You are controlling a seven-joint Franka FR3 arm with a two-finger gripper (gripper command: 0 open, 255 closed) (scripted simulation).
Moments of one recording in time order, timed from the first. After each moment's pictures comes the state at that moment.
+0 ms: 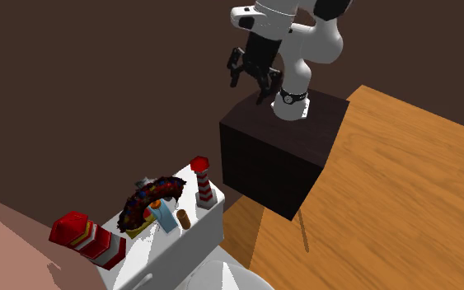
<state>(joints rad) -0.06 -0.64 0.05 -2.60 -0.17 2.15 0.21</state>
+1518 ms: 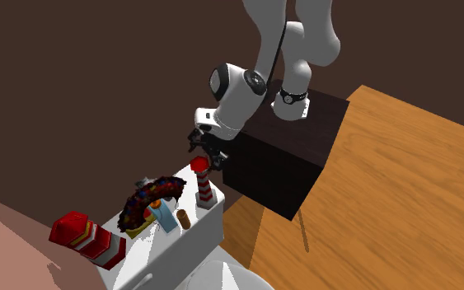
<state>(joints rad) -0.36 0.18 0.13 -2.41 -1.20 2.78 1.01</state>
